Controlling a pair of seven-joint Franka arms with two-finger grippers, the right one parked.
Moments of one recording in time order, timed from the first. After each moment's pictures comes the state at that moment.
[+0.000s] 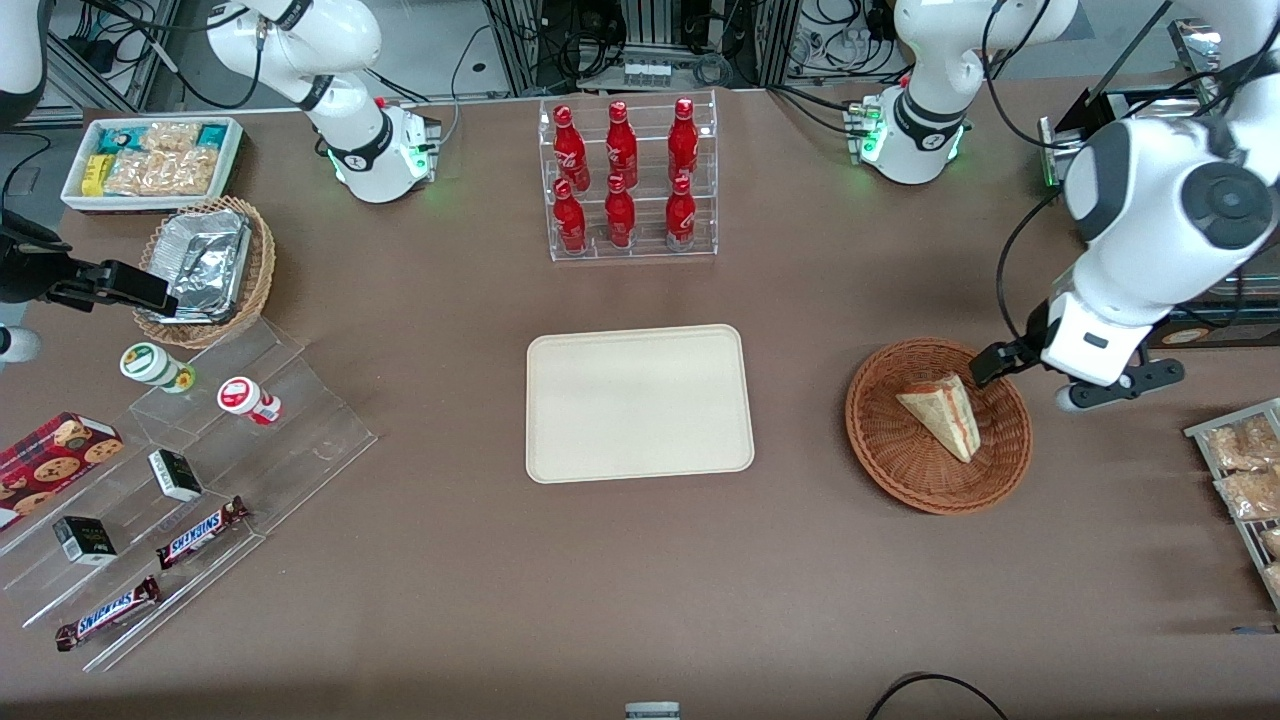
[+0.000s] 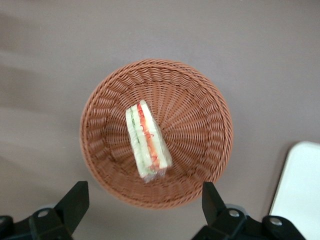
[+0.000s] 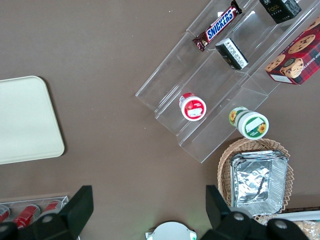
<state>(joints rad) -0.05 0.03 -0.06 -2.06 0.02 2.14 -0.42</state>
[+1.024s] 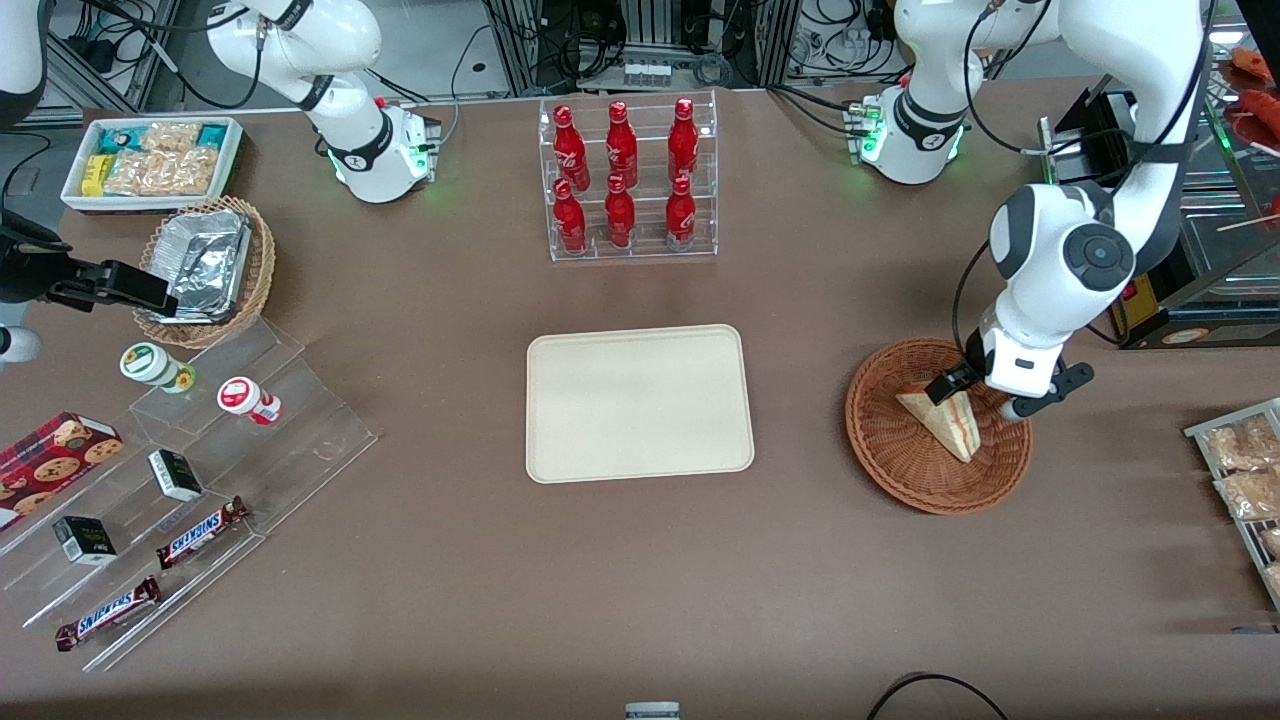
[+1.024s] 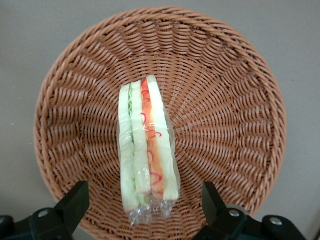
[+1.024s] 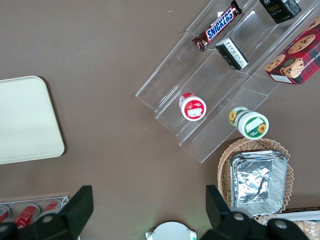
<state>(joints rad) -0.05 0.14 -0.06 -2.30 0.02 2.49 -0.61</state>
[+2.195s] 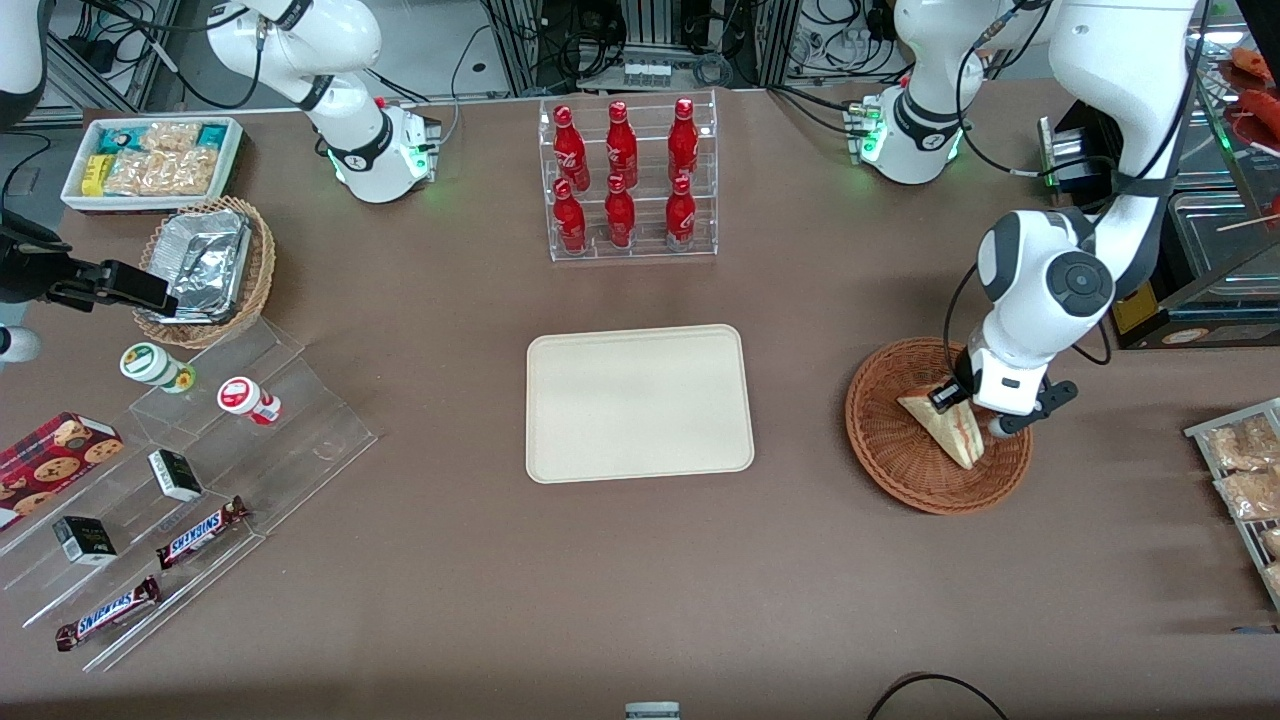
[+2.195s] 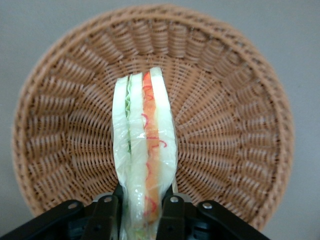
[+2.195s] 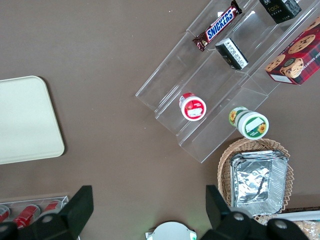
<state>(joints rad) -0.05 0.20 -0.06 -2.22 0.02 2.46 -0.61</state>
